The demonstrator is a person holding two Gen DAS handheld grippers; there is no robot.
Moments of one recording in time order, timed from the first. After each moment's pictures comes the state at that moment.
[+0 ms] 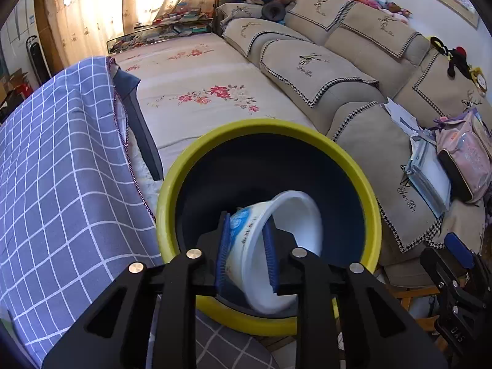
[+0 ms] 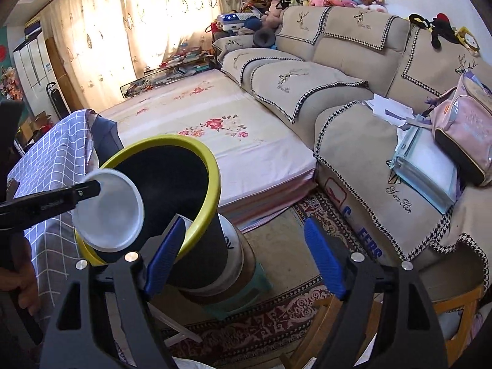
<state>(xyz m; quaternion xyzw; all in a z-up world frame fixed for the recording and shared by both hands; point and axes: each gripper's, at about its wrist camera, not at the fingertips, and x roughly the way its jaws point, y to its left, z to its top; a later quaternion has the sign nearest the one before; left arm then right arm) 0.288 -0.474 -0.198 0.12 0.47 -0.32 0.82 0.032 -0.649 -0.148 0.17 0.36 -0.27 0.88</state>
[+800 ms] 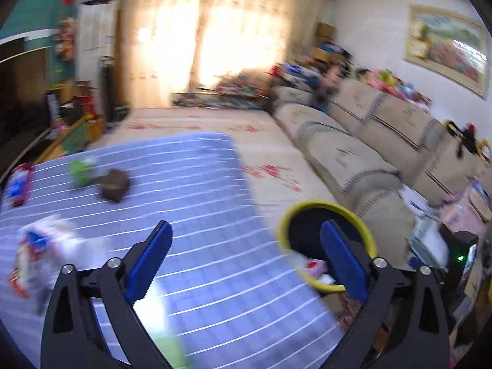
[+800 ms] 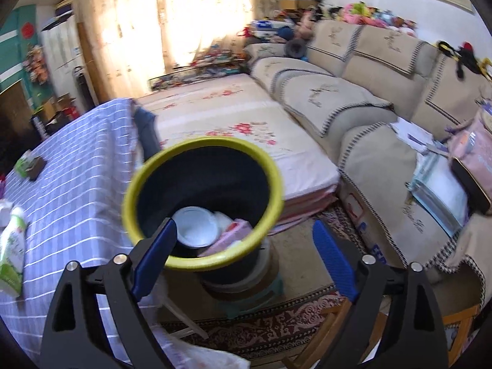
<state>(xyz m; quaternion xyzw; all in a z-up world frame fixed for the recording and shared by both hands) 0.212 -0.238 -0.048 0.01 0.31 -0.22 0.92 0.051 -0.569 -0.114 0.12 0.36 -0.20 0.91</state>
